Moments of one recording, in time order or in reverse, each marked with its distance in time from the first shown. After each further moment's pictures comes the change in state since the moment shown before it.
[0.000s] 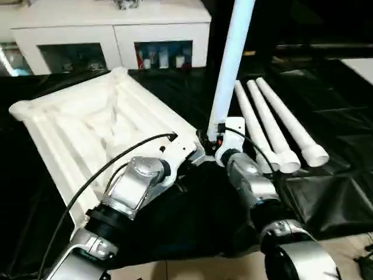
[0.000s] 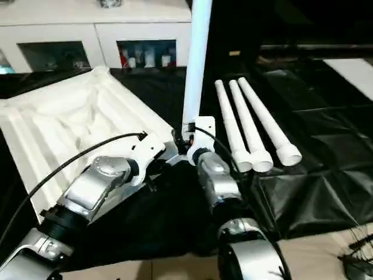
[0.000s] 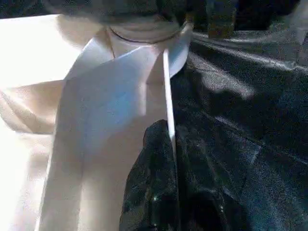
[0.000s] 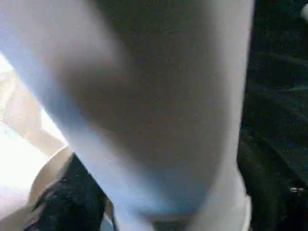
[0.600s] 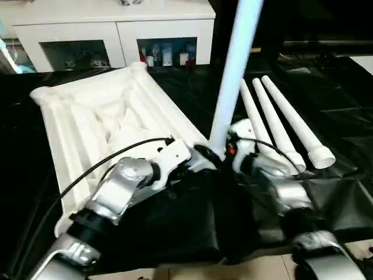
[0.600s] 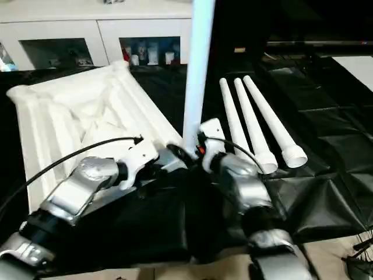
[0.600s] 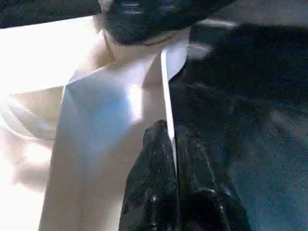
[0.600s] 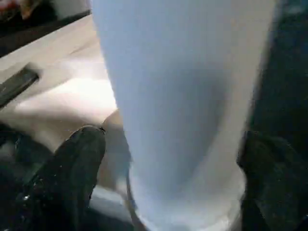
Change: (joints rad) left arm 0.068 0.153 -0.018 -0.021 -0.032 -0.241 -0.229; right arm 0.157 -0.256 0.141 -0.276 0.041 0.087 0.573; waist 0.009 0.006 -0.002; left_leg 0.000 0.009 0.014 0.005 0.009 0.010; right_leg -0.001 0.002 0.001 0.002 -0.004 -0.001
